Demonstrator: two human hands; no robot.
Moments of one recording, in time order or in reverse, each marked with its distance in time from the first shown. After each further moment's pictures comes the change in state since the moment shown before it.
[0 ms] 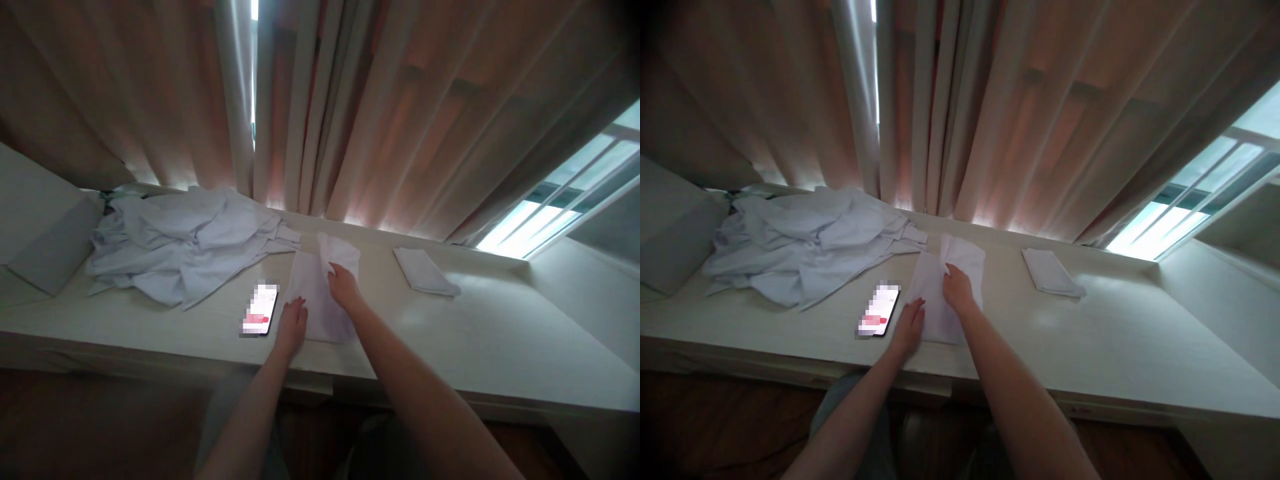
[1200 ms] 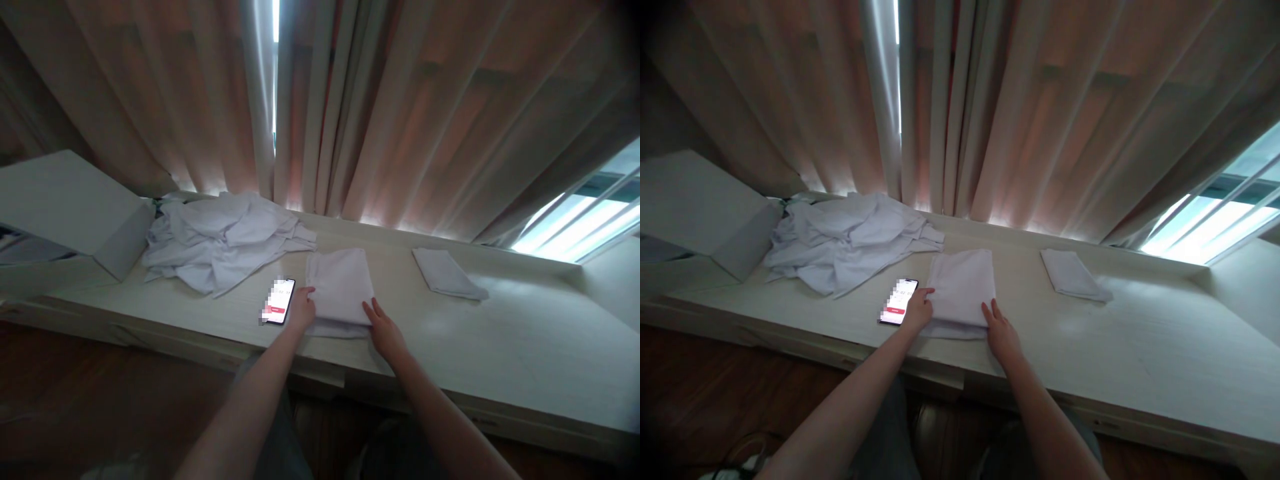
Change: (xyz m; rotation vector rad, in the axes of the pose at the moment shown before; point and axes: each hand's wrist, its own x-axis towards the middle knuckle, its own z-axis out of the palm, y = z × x) left_hand 0.014 0.021 -0.030 0.068 0.069 -0.171; right_hand -0.110 0.107 -0.030 -0.637 -0.197 -0.077
